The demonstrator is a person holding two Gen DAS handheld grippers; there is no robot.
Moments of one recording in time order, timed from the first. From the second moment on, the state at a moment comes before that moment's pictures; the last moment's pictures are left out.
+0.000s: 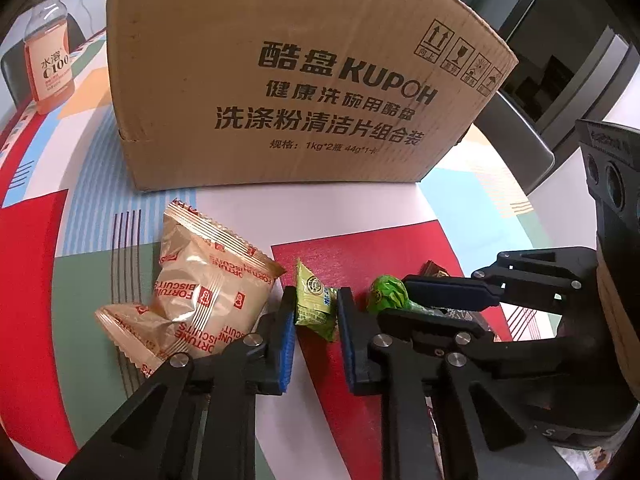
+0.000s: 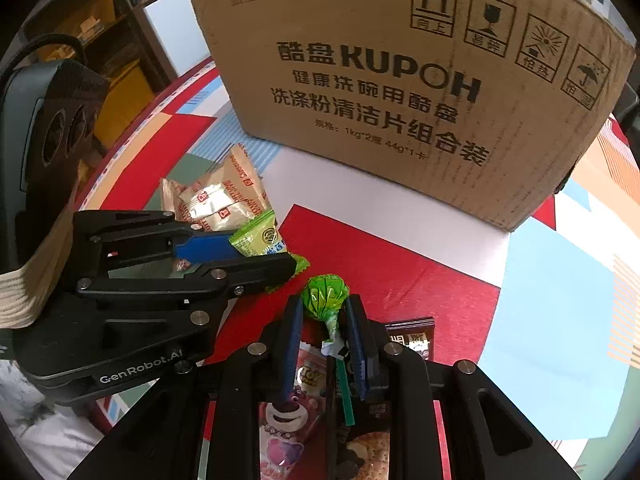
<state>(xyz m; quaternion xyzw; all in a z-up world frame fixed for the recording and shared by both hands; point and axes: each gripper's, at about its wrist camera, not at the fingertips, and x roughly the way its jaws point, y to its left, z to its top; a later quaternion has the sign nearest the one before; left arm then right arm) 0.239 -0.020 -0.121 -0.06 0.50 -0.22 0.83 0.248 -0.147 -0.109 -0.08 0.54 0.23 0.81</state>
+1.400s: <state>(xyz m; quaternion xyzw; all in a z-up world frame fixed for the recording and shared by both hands) 0.211 -0.010 -0.064 -0.05 0.44 -0.21 0.87 0.240 -0.158 -0.077 -0.04 0.50 0.22 0.84</state>
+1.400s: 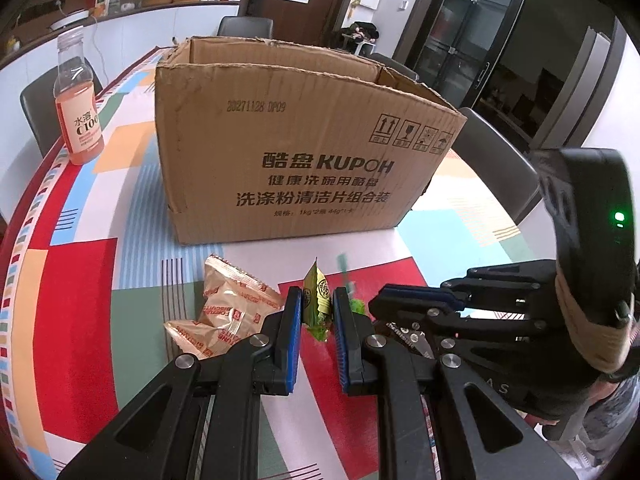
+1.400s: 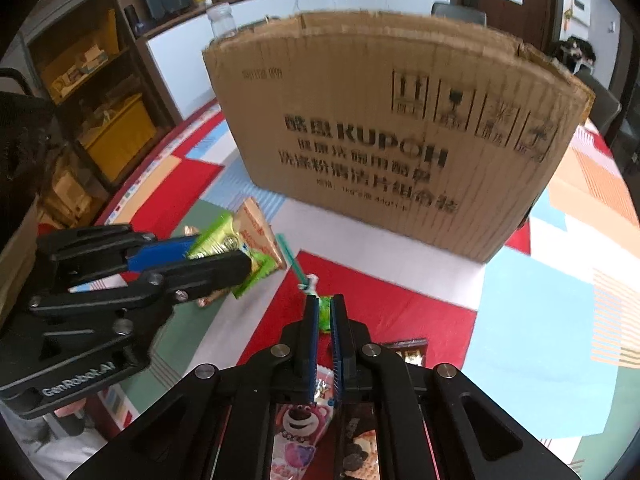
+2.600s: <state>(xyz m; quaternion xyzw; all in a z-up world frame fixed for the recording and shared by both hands) 0.201 -0.004 -0.033 -0.05 0.40 -0.21 0.89 0.232 -0.162 -0.047 -0.03 0.45 0.19 0.87</state>
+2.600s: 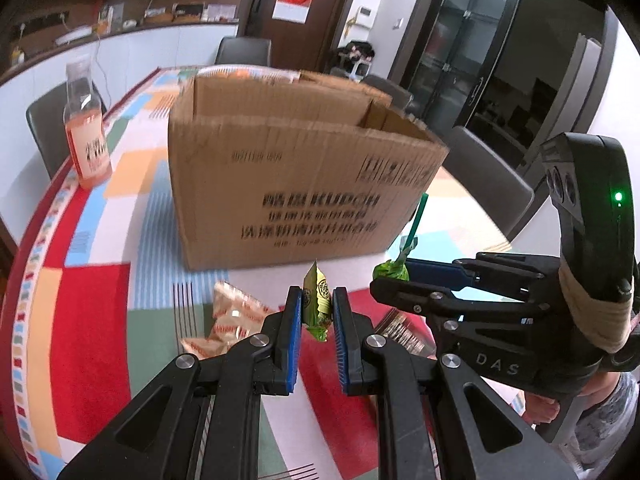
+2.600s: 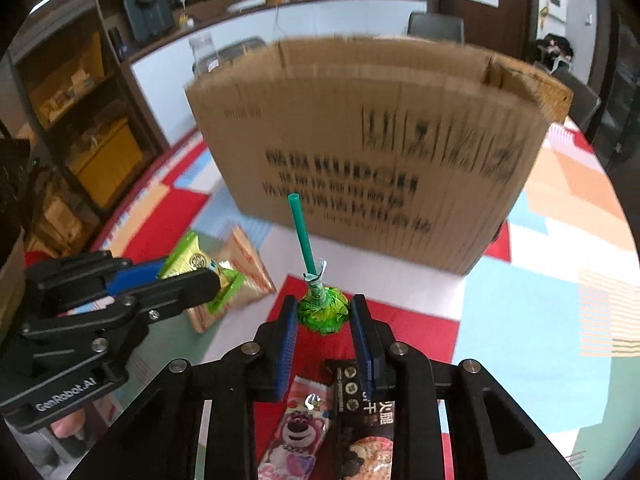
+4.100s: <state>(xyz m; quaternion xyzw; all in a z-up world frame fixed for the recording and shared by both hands) 0.291 -0.013 0.070 0.02 0.27 -0.14 0.95 0.318 -0.180 0.063 0.01 0.33 0.15 0.93</state>
